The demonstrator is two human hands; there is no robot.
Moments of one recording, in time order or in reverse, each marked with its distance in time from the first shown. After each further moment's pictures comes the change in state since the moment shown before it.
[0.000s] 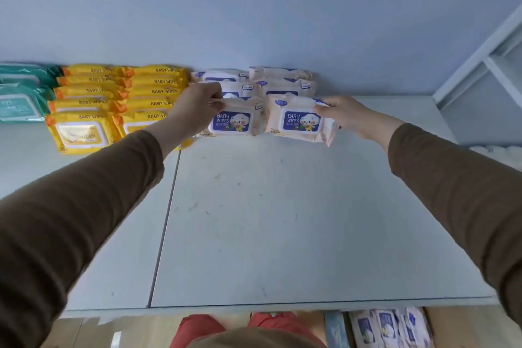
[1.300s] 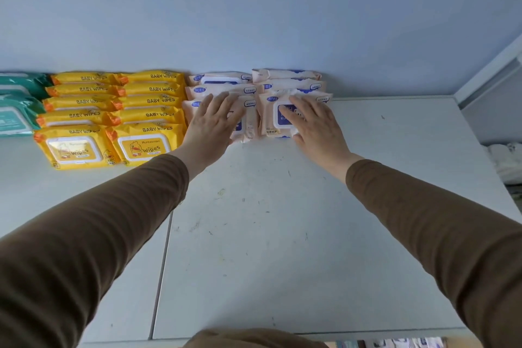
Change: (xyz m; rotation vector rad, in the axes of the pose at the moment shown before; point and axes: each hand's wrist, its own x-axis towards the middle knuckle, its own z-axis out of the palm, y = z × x) left_hand 0.015 -0.026 0.063 0.730 -0.022 0.331; right_hand 0.049 0.025 0.078 -1.123 0.394 -0.498
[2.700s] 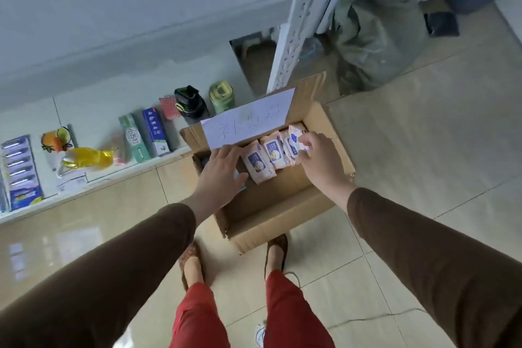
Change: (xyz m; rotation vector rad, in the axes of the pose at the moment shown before) left_hand -0.293 0.617 0.014 -0.880 -0.405 0.095; right_hand -0.703 0.055 0.065 0.658 -0.233 0.994
